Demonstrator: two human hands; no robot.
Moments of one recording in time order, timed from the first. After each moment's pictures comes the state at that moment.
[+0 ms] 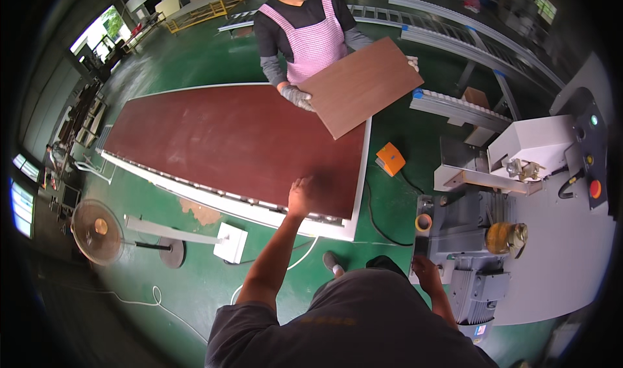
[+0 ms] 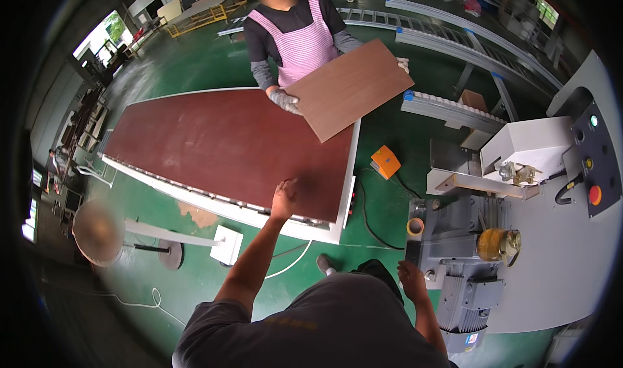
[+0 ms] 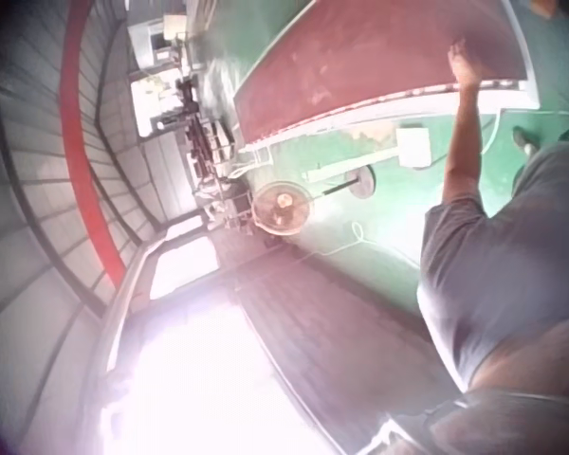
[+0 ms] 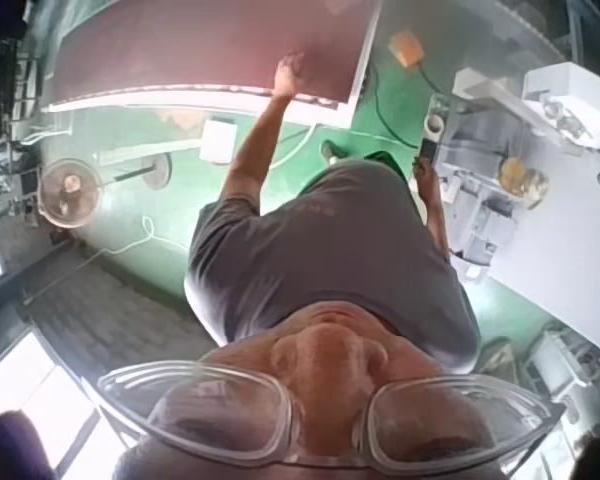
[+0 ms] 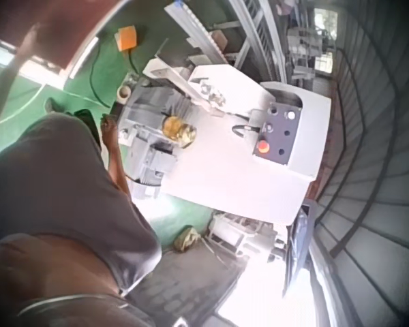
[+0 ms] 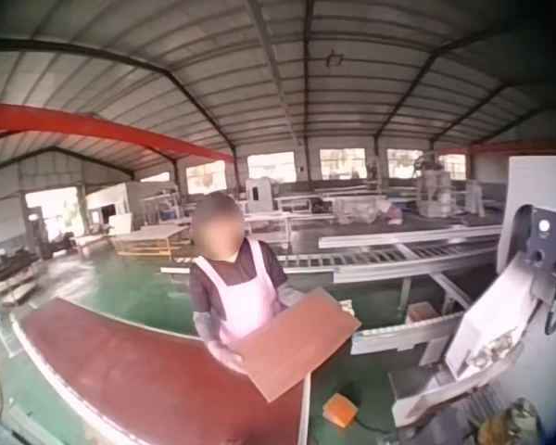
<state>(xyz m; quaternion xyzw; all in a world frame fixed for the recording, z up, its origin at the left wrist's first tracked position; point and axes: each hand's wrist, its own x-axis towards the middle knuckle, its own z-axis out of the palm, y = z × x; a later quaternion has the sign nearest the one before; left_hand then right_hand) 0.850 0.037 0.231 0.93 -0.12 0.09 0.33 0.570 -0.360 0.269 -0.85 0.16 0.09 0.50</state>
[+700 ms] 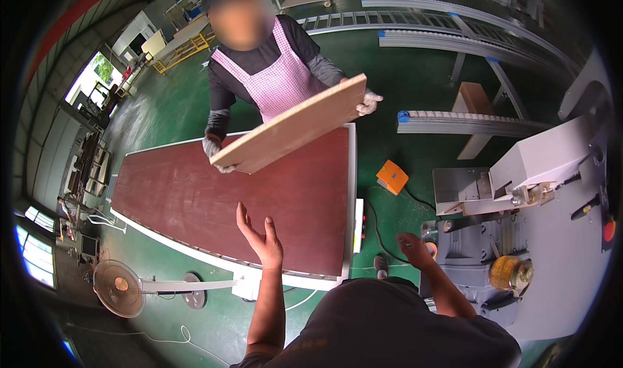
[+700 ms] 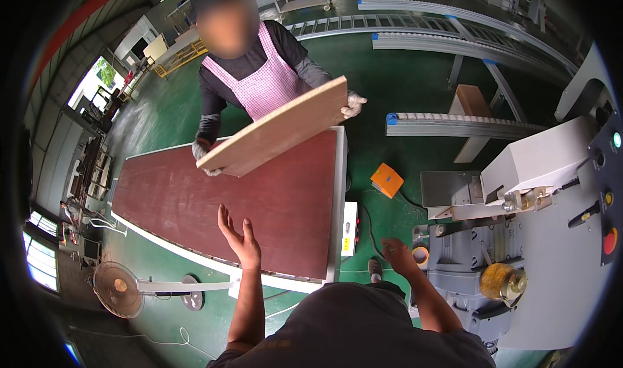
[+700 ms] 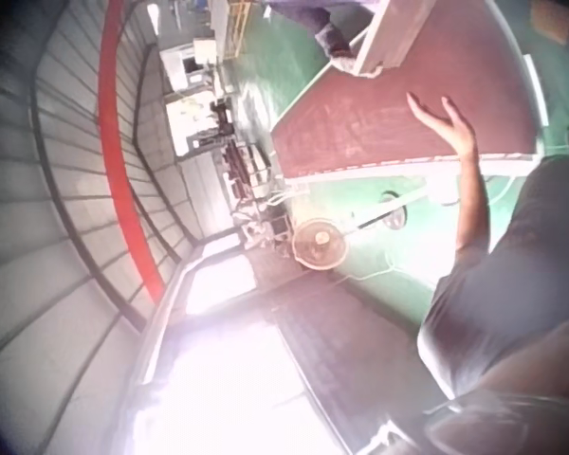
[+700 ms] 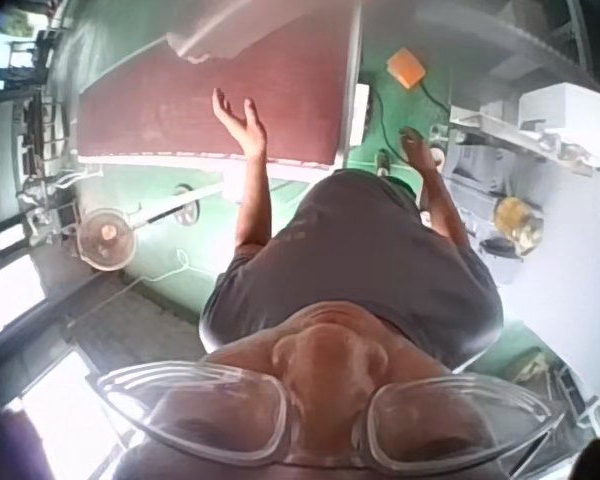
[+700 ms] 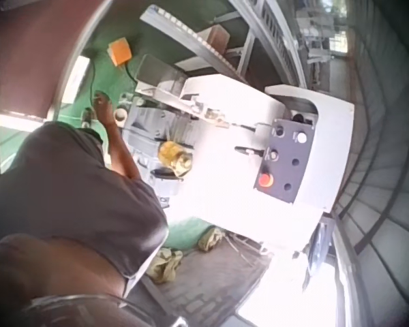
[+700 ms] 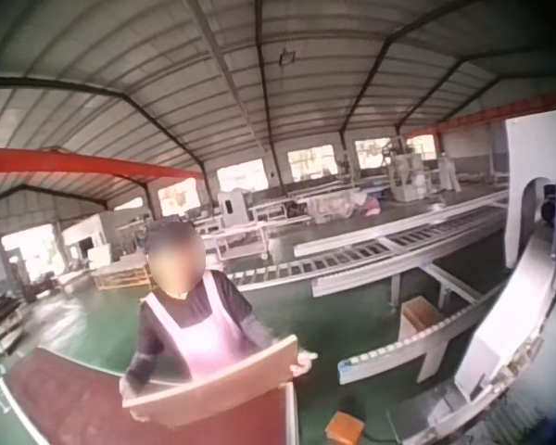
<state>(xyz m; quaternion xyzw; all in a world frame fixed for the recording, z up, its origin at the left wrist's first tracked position) 0.901 -0.008 0.392 0.80 0.00 0.31 0.51 0.791 -0.384 0.227 -0.85 0.04 0.02 0.53</state>
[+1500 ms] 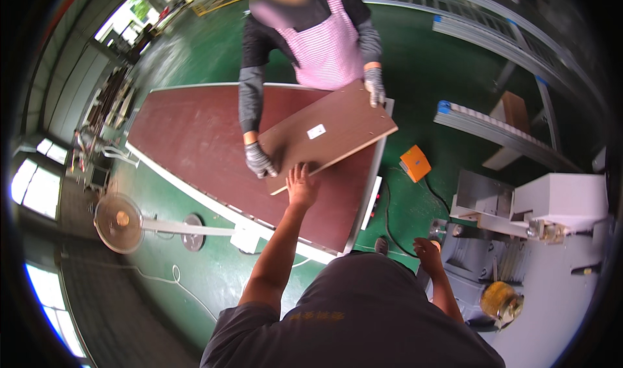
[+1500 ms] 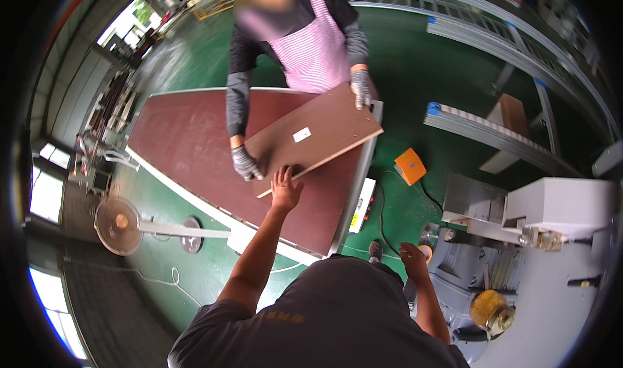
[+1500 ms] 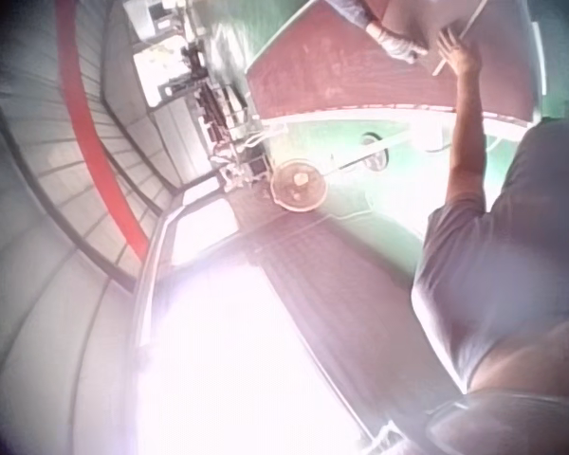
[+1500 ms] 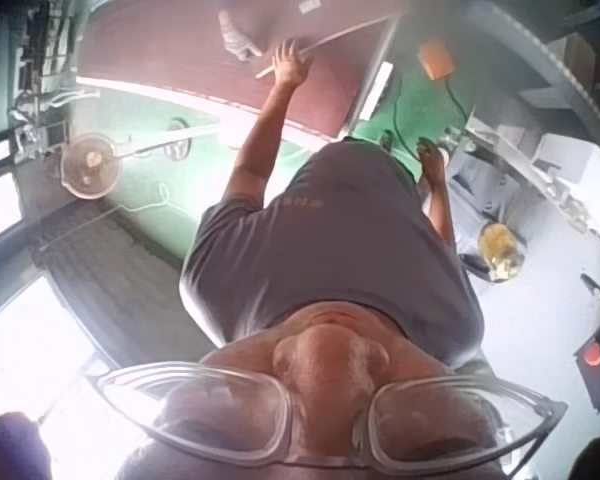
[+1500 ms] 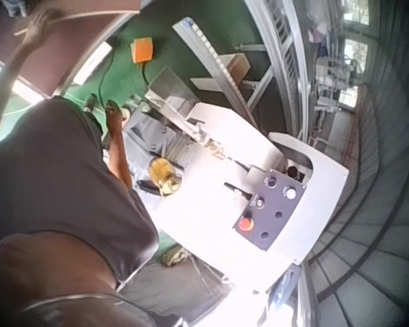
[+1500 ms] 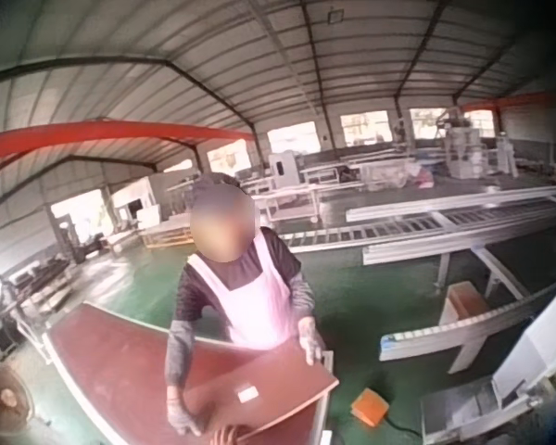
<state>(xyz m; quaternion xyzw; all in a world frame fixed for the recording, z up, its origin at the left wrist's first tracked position) 0.963 -0.005 0.249 0.98 0.10 -0.01 0.17 0.766 -0.429 0.197 -0.81 0.09 0.14 0.56</state>
